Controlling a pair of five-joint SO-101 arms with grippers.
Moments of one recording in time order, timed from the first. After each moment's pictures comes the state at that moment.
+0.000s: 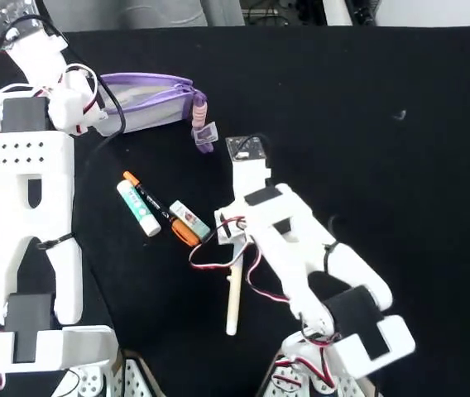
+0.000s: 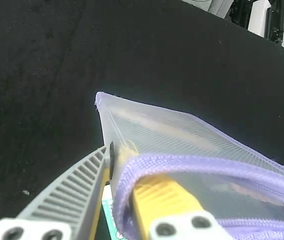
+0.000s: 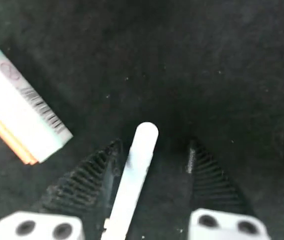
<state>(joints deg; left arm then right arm) -8.4 -6.0 -8.7 70.8 18.3 -23.4 -3.4 44.9 47.1 -17.1</state>
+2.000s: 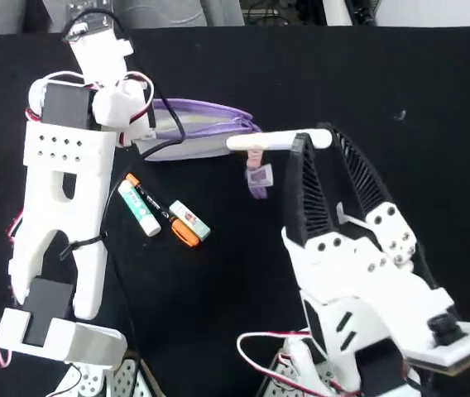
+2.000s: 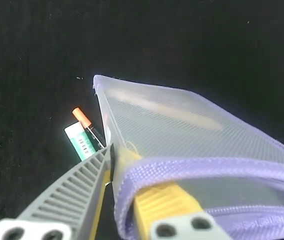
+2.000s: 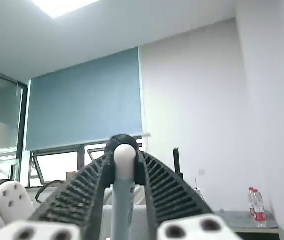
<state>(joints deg) 4.7 -3.2 -26.0 94.7 18.3 -19.5 -96.1 62.5 4.6 -7.0</state>
